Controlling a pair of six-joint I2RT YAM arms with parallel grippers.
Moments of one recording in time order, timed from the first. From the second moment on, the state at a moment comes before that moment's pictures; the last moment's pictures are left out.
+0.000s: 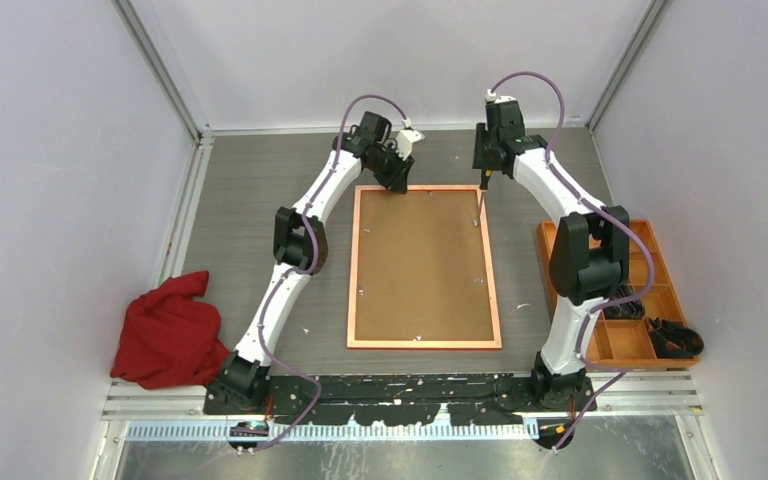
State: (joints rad) left arm -0.43 2.83 2.83 -0.92 0.53 0.40; right arm 0.21 1.91 1.64 -0.45 0.18 0.19
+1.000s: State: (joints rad) left arm -0.43 2.84 2.84 -0.93 0.53 0.40; right arm 0.22 1.94 1.65 -0.45 0.14 0.27
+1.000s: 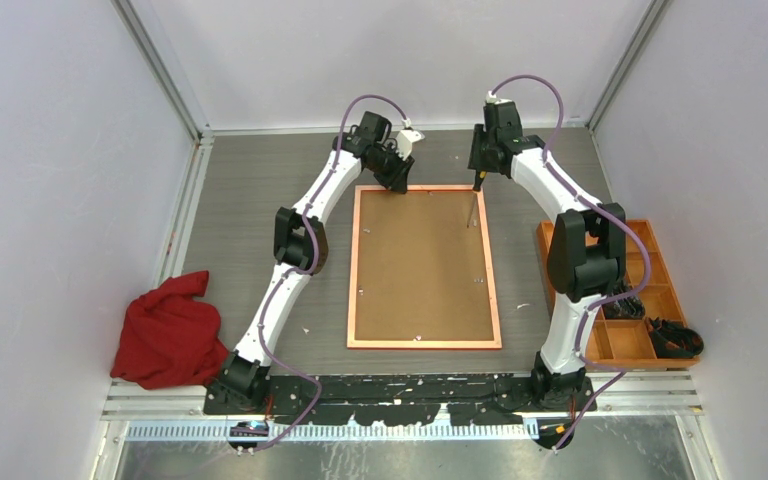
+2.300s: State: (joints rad) left arm -0.43 2.84 2.84 -0.93 0.53 0.40; right arm 0.23 1.96 1.69 -0.50 0.20 0.24
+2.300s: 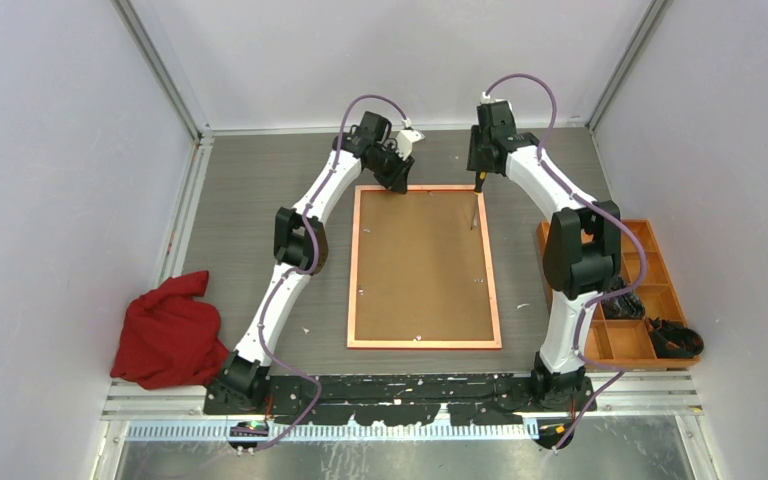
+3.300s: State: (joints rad) left arm -0.43 2.84 2.84 -0.93 0.53 0.40; right arm 0.30 1.98 1.69 -0.46 0.31 0.18
